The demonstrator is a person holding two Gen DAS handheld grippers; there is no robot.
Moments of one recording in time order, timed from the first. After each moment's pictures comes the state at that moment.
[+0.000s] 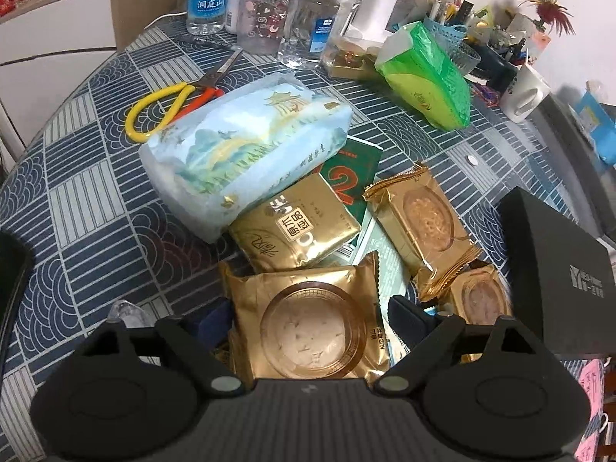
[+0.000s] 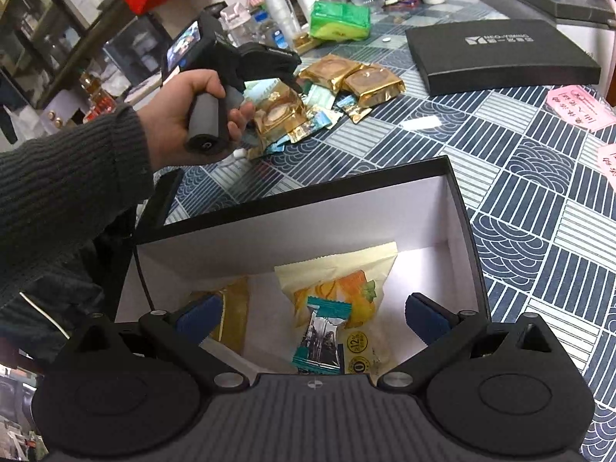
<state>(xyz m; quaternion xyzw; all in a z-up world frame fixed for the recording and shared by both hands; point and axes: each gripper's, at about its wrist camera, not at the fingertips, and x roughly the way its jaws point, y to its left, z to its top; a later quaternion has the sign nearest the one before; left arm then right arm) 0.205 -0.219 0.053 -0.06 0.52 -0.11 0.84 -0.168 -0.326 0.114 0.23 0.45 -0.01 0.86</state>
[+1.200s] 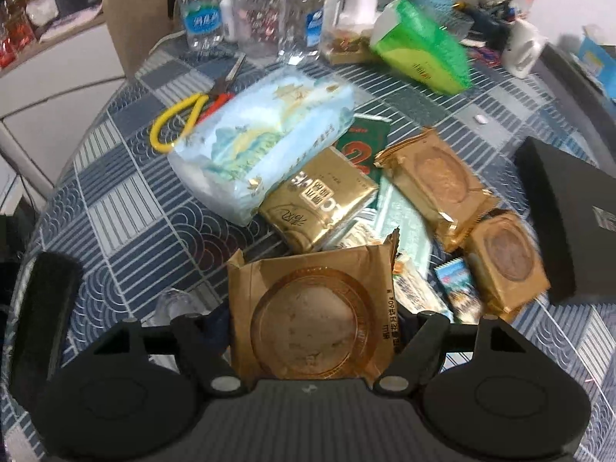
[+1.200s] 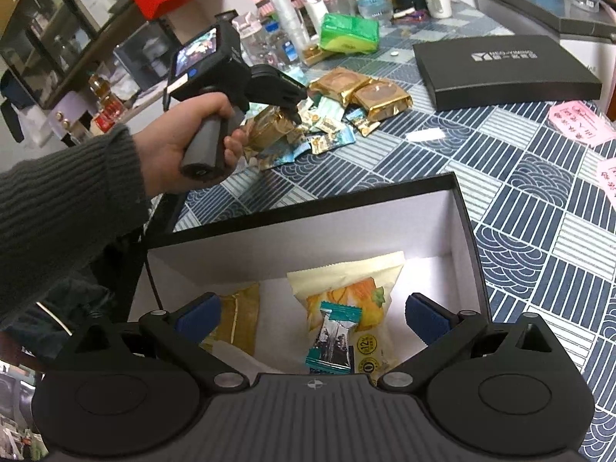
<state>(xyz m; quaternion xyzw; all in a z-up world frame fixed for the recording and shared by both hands) 0.169 -0.225 0.075 0.04 0.51 -0.09 0.85 -0.176 -0.319 0.131 0.22 0.44 0.00 0.87</state>
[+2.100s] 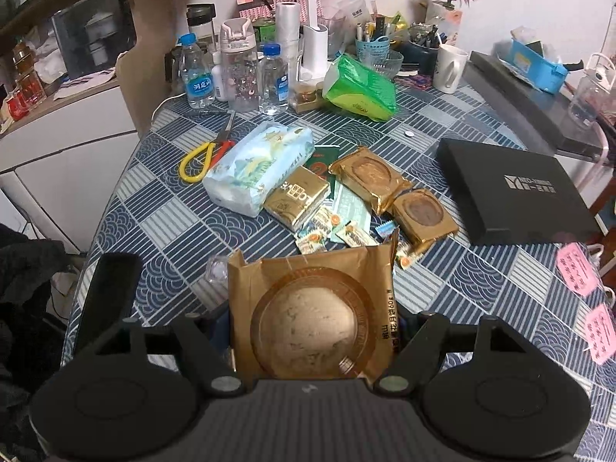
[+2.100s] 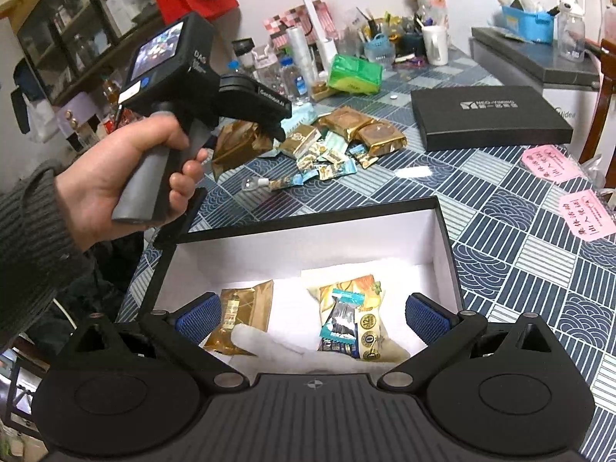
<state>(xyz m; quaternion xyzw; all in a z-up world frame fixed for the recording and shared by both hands) 0.047 -0.191 0.165 0.07 0.46 -0.14 0.88 -0.233 -0.288 0.179 0.17 0.40 -0.02 0.90</state>
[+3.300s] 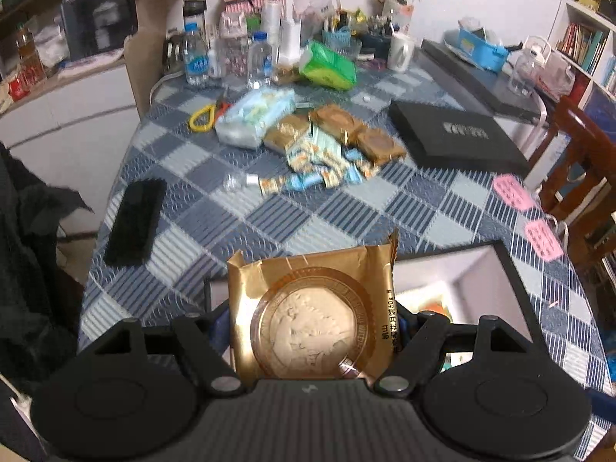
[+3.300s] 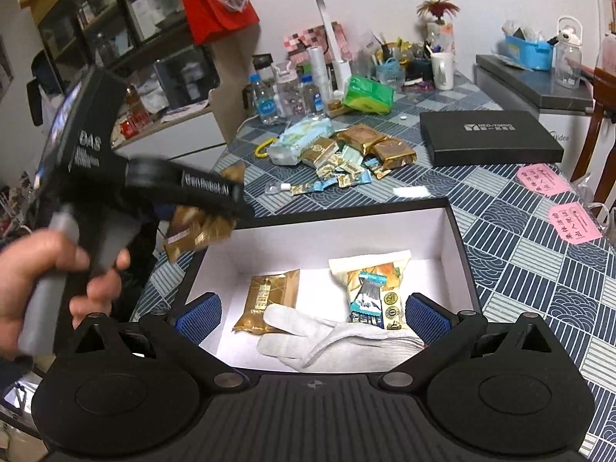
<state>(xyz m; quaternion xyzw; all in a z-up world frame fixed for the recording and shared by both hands) -0.097 -0.098 0.181 0.06 0.47 -0.20 0.86 -0.282 -0.245 0.205 0.15 0.37 -0.03 0.92</state>
